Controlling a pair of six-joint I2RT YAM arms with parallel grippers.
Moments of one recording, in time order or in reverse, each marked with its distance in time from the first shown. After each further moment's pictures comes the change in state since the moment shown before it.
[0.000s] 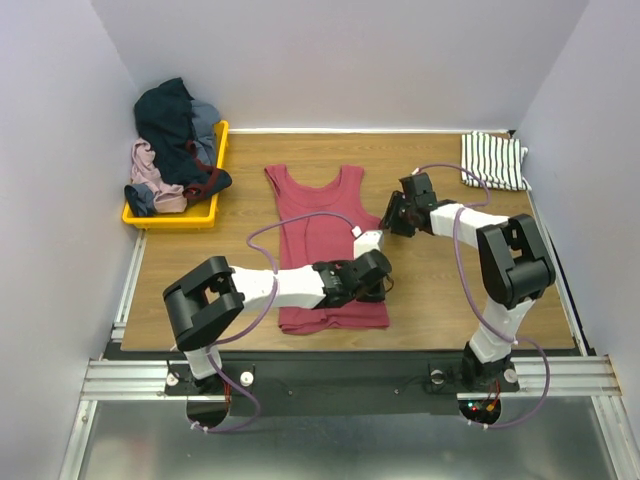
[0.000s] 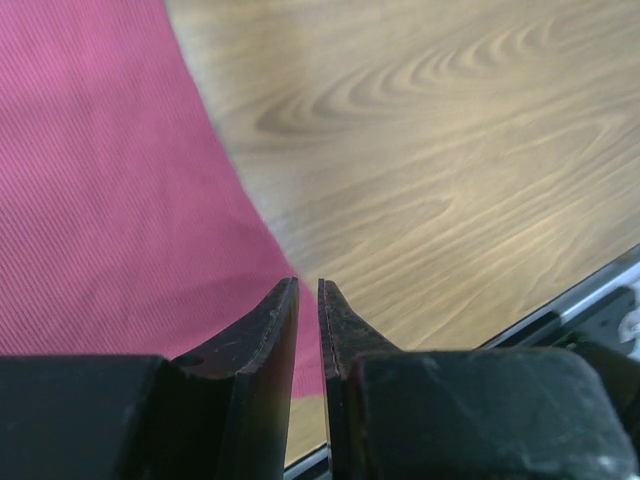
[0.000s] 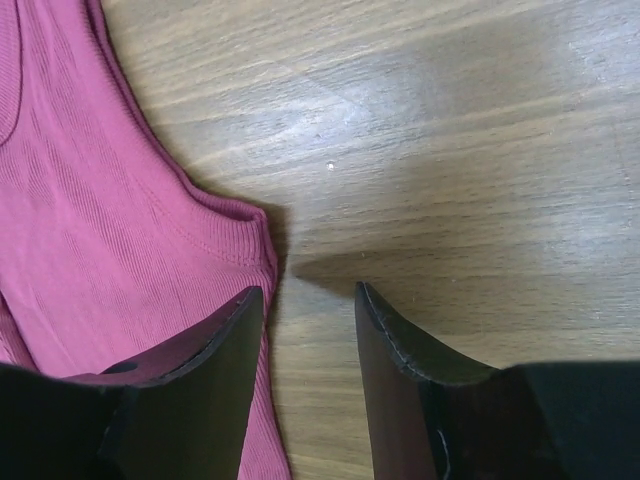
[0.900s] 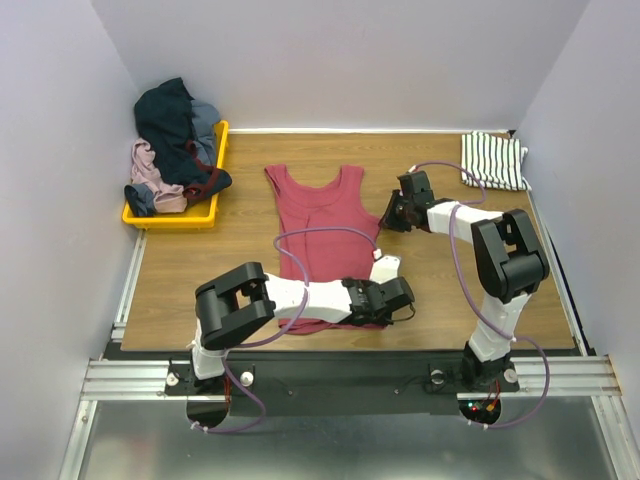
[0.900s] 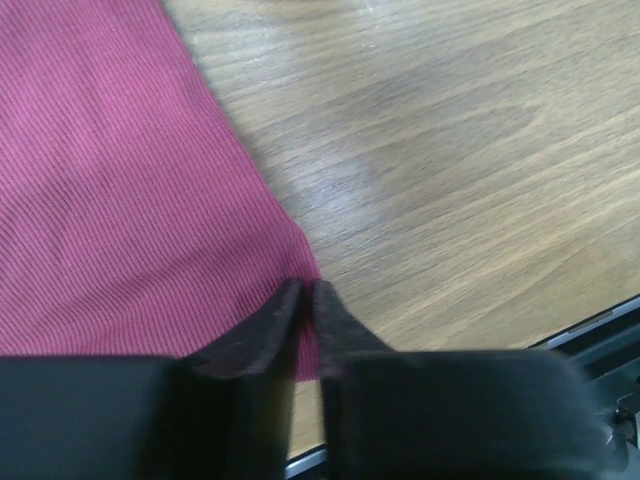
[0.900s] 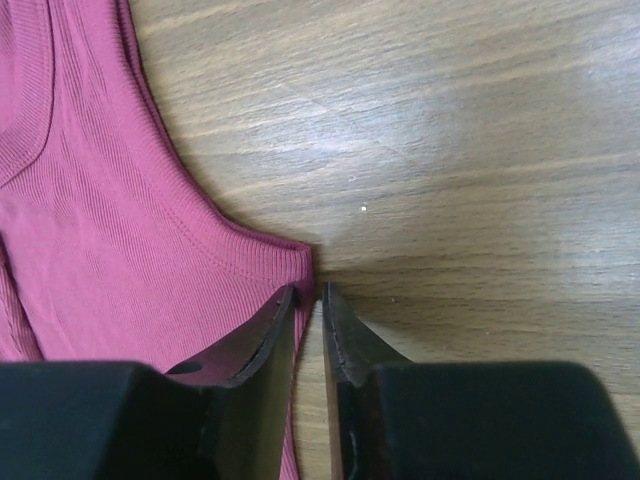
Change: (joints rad) left arm -0.151 0.162 0.126 -0.192 -0.096 -0.008; right arm -0.001 0.058 0.032 0.060 -0.032 -0.003
